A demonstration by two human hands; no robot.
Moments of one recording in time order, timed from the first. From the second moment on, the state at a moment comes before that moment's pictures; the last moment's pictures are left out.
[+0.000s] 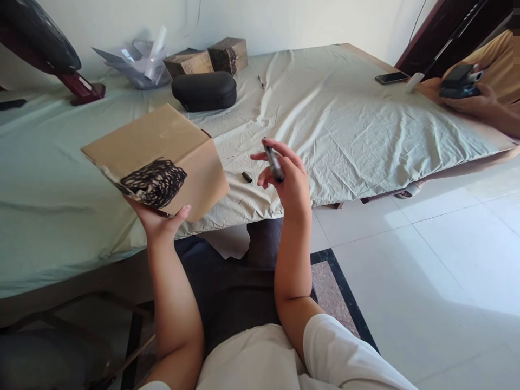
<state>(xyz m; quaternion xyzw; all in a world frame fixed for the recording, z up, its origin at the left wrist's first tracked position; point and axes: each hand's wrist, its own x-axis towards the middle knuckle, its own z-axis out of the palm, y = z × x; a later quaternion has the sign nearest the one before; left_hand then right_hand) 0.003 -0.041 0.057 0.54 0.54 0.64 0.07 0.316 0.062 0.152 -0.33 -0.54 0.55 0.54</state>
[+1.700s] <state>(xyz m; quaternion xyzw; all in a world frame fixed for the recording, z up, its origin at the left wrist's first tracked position) 0.070 -0.083 0.151 0.56 0.71 0.41 -0.14 0.232 0.014 0.153 -0.27 -0.70 0.30 0.60</state>
